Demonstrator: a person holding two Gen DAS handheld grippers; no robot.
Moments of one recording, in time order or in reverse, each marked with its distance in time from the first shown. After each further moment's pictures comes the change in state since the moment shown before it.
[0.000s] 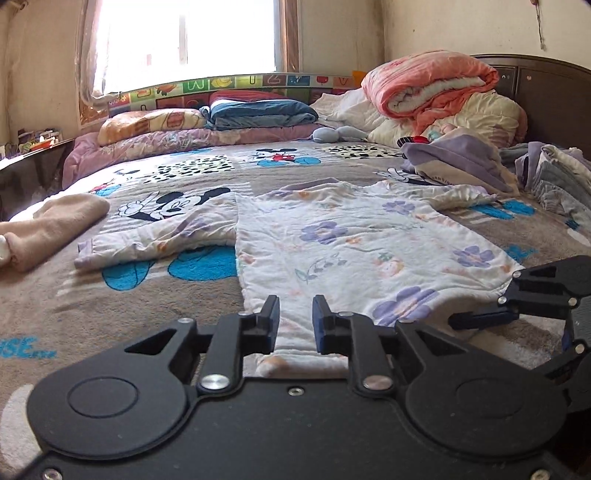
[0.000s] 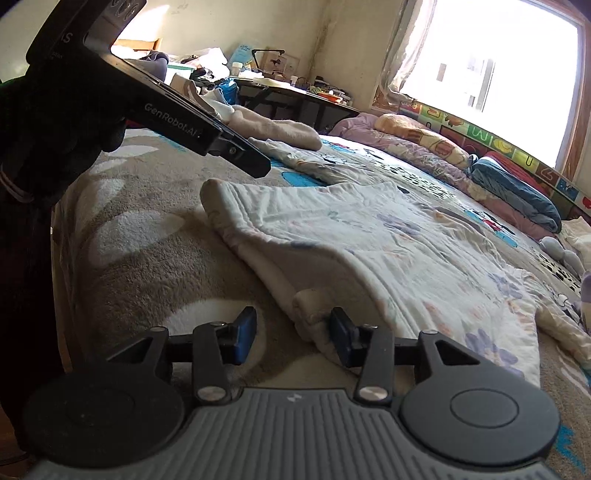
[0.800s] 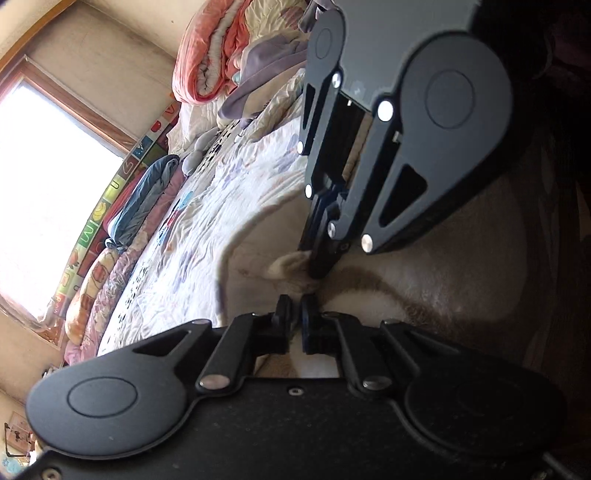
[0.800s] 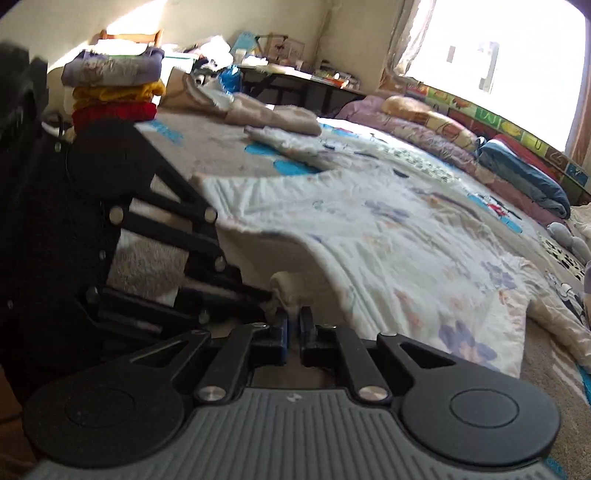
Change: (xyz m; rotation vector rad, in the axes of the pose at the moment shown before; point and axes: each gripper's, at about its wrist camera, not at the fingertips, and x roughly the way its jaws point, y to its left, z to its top) left arm 0.020 -0.121 -0.066 0.908 0.009 -0.028; right arm -0.003 -0.025 -0.003 -0.022 0.076 0.040
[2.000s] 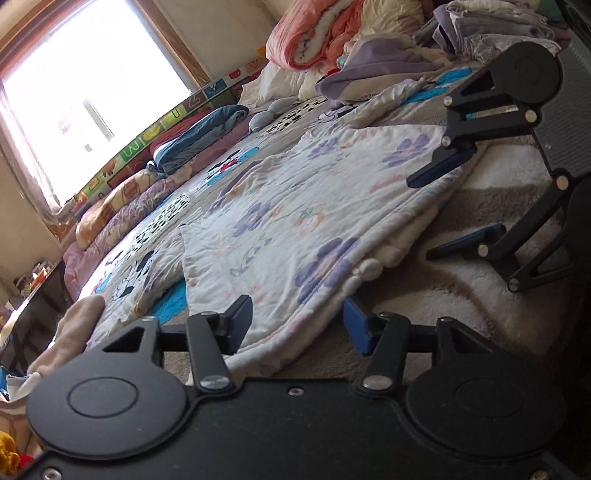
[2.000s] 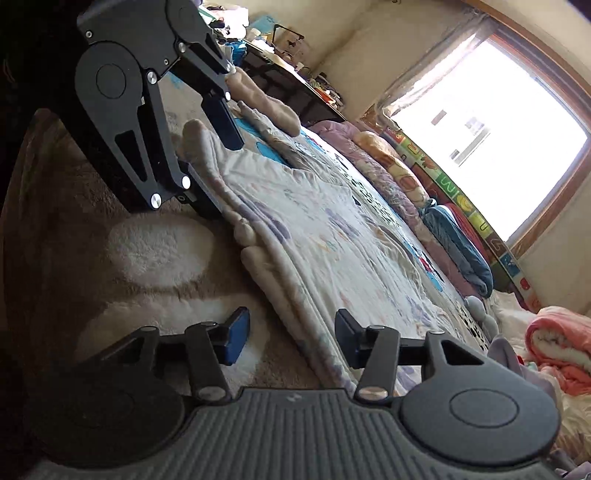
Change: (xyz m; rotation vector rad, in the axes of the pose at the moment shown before) left arm -0.014 0.042 -0.002 -0.301 0.034 0.084; right arm 0.000 0.038 -0.016 -0.309 0.008 -0.287
